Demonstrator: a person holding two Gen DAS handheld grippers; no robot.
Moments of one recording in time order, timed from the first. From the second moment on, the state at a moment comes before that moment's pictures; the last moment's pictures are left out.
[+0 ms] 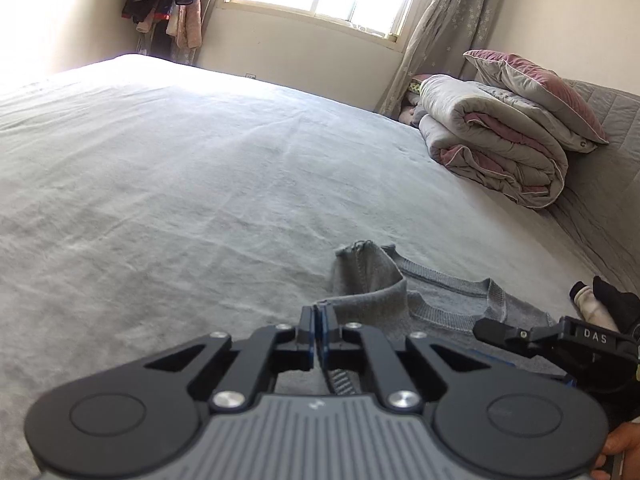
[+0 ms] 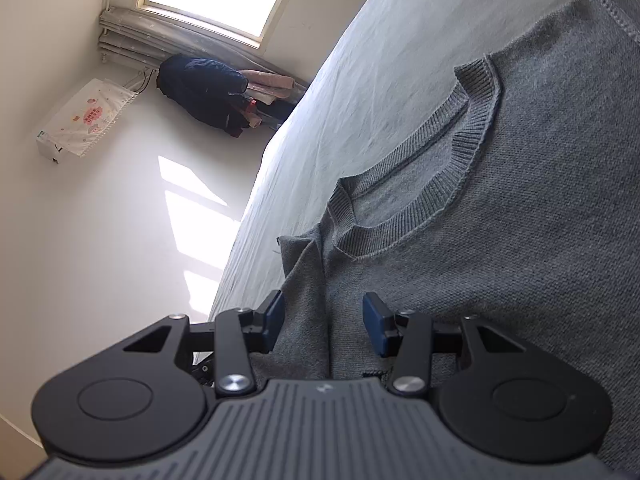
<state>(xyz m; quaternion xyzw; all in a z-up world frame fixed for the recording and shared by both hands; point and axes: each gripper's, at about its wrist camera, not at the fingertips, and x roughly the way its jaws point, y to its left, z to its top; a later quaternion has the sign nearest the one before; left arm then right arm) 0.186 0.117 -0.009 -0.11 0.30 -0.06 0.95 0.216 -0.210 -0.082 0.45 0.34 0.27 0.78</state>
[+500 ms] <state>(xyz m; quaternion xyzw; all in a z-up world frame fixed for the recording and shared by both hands) 0.223 0.215 -0.019 -0.03 0.32 0.15 0.93 0.215 -0.210 -0.082 0.44 0.34 0.27 0.79</state>
